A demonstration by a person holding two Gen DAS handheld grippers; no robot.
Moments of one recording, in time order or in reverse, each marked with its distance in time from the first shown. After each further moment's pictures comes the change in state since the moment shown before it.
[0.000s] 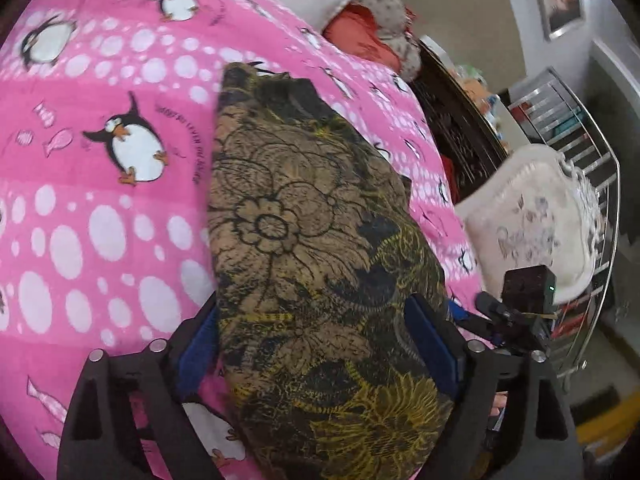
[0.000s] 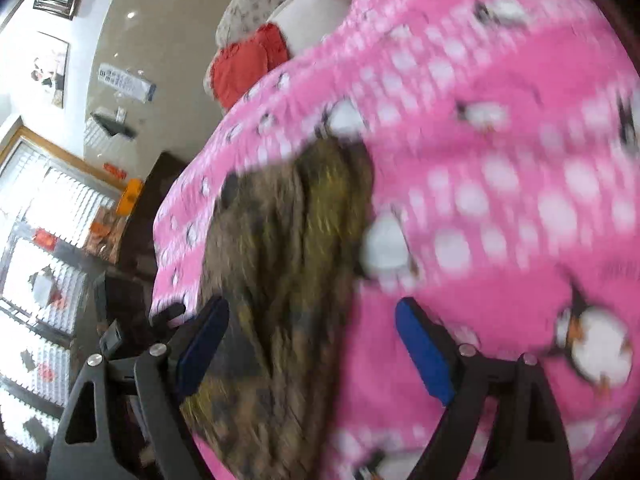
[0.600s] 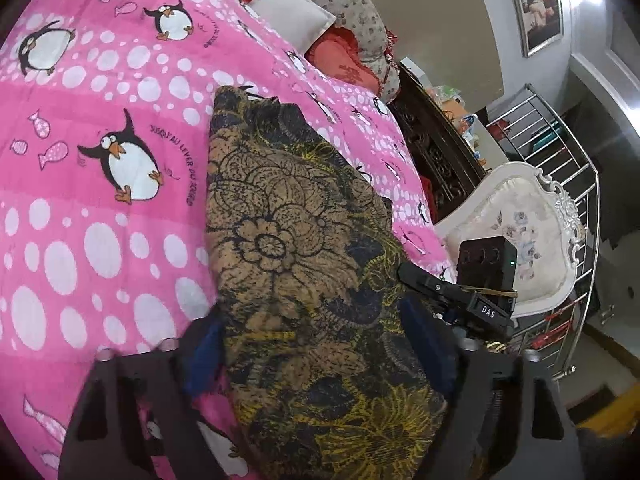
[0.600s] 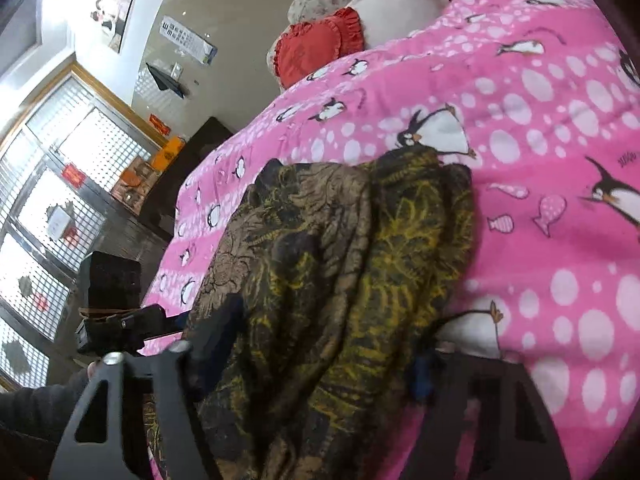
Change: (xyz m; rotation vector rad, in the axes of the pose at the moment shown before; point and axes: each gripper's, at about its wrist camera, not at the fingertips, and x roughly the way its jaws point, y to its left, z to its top) left arm -0.006 0.012 0.003 0.009 -0.084 -0.070; right arm 0.071 0.020 0.037 -0.215 0.037 0.074
